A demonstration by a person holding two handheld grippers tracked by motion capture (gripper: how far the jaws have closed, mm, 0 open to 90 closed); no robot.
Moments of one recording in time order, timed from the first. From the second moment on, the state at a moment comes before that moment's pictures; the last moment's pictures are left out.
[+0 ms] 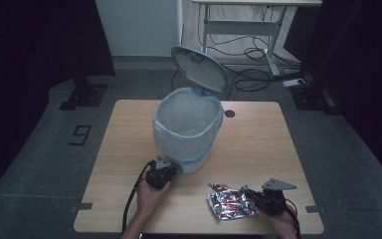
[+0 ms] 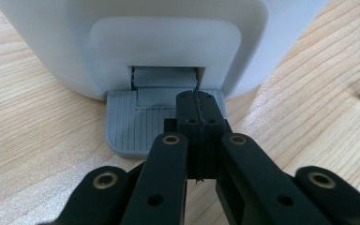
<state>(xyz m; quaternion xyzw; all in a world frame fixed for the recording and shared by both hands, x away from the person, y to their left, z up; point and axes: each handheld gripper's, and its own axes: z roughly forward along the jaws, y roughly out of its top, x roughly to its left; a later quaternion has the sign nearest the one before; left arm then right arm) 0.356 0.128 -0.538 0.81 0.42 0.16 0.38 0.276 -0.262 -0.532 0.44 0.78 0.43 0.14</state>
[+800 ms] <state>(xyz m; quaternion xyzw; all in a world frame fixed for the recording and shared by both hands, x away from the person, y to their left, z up) 0.355 0.127 -0.538 0.81 0.41 0.16 0.38 0.272 -0.288 -0.503 0.44 0.73 0.50 0.16</state>
